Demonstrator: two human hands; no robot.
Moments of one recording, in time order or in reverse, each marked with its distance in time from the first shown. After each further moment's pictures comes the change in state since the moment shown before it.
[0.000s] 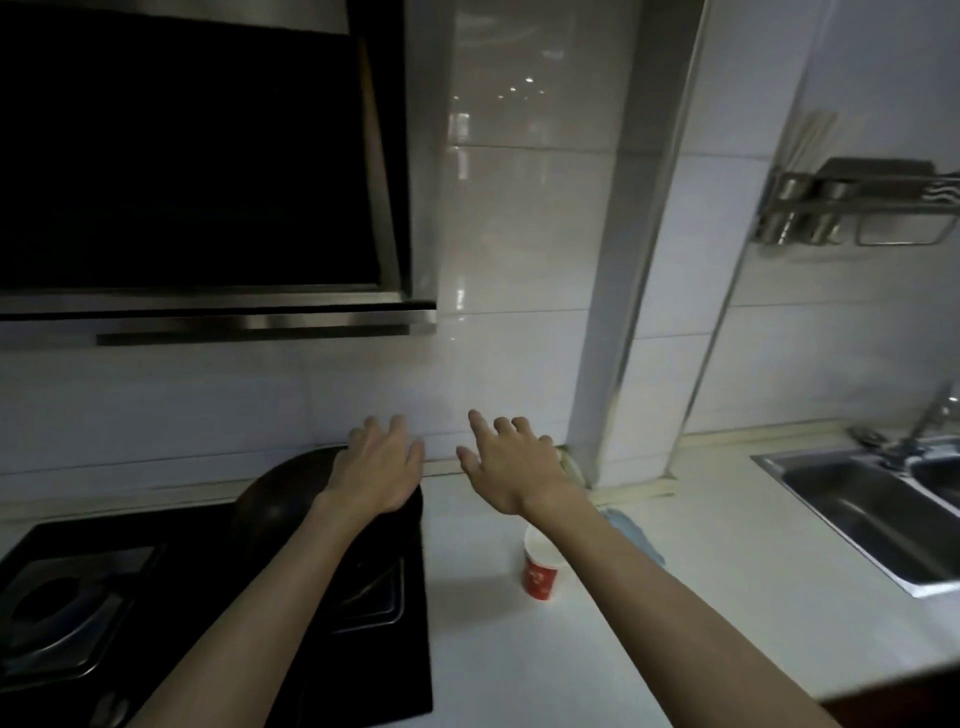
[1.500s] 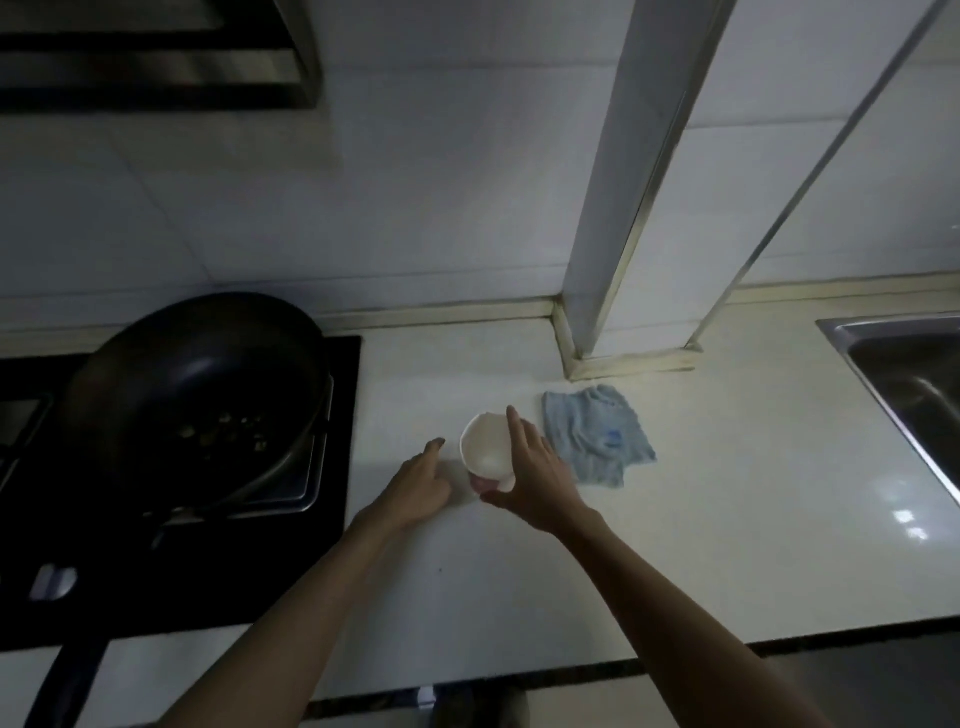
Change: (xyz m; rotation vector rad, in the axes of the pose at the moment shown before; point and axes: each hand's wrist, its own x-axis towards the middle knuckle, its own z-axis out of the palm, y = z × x) left_hand 0.062 0.065 0.285 -0.368 -0.647 -0.316; right_hand 0.038 0.196 0.261 0.429 -0.280 0.017
